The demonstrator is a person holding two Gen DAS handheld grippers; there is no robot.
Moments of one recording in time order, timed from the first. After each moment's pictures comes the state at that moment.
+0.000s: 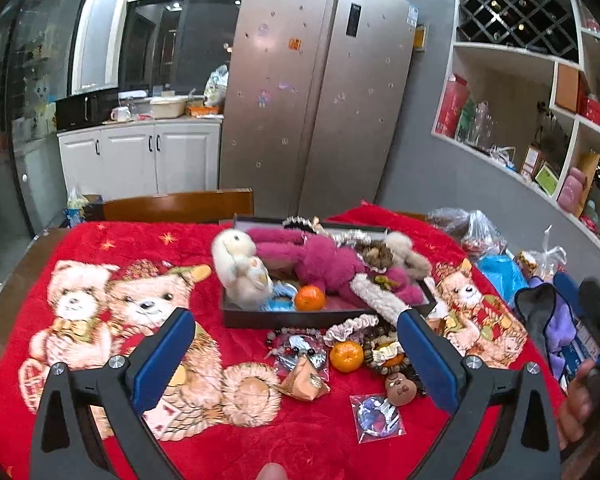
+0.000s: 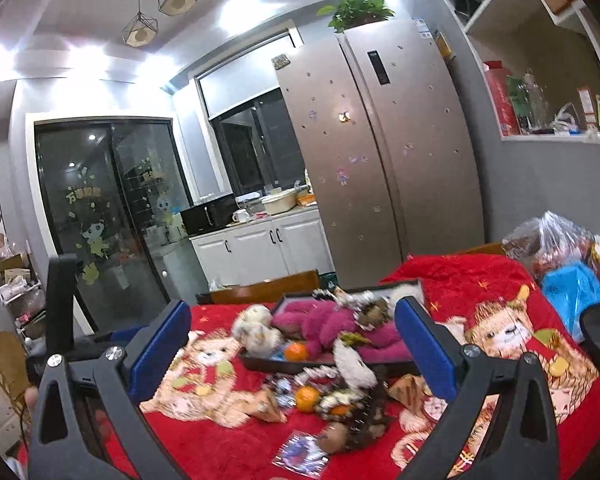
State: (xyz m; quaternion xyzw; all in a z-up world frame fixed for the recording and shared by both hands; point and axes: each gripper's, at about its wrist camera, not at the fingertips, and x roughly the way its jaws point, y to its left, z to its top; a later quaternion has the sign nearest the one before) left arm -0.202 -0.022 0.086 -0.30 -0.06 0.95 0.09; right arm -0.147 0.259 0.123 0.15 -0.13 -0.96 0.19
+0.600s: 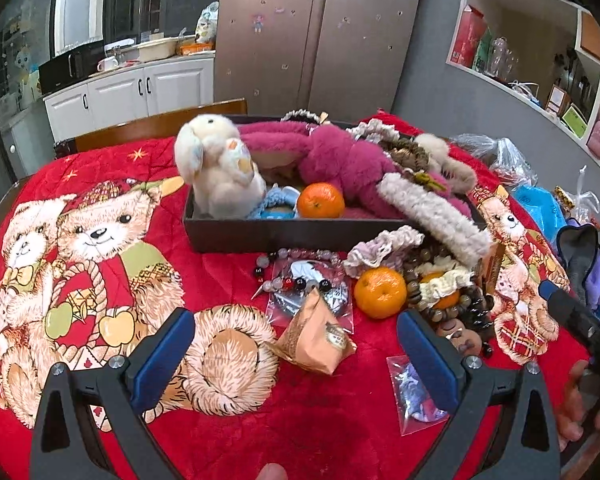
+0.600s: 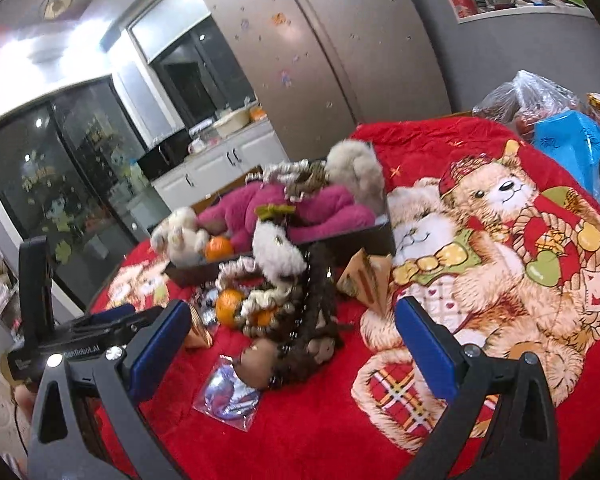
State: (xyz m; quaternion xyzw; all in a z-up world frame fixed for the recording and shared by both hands) left arm -0.245 -0.001 -0.013 -0.41 -0.04 0.91 0.08; right arm -0.213 0.271 0.007 0.32 -0.16 -0.92 0.15
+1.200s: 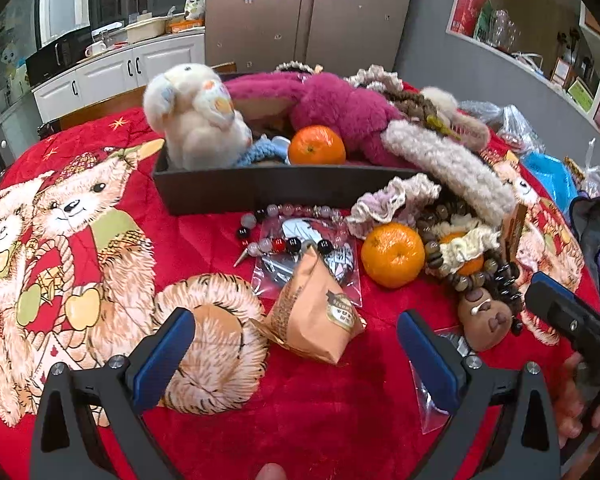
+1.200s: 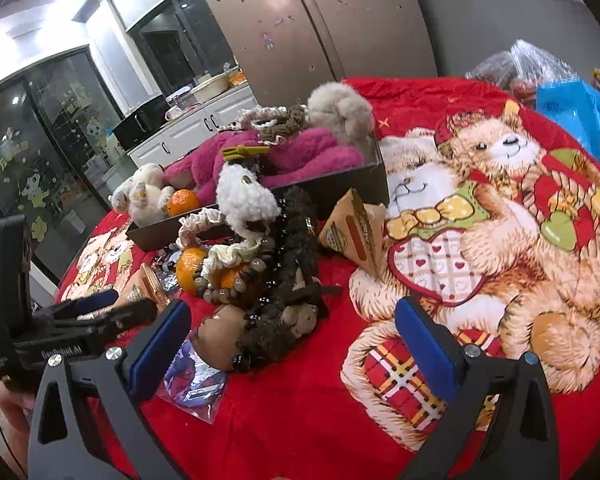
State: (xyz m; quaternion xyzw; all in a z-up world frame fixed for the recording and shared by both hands) left arm -0.257 0.011 -0.048 -0.45 -0.02 0.89 0.09; right arm -0.234 0.262 -0.034 0.39 -0.16 -0.90 0.12
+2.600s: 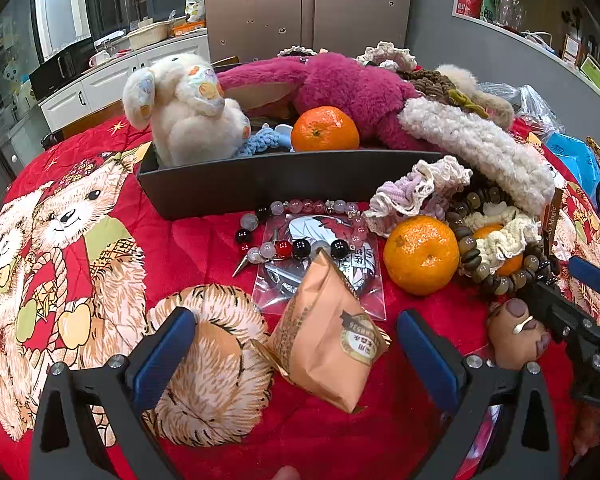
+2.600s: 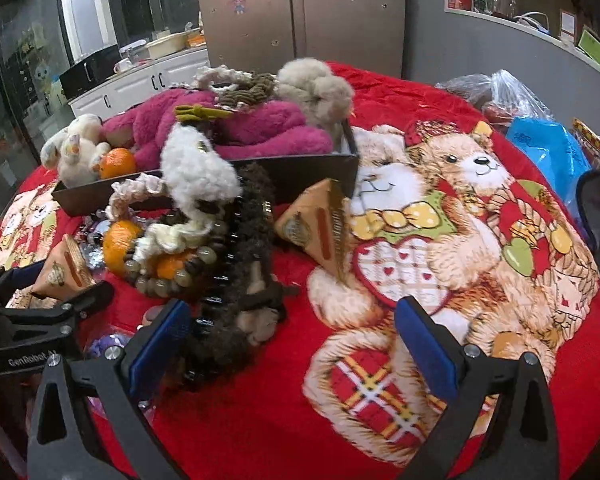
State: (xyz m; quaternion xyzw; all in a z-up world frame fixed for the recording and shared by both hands) left arm -0.273 0.021 -0.065 -0.45 0.02 0.89 0.06; right arm -0.253 0.228 -0.039 0.43 -0.04 -0.90 0.02
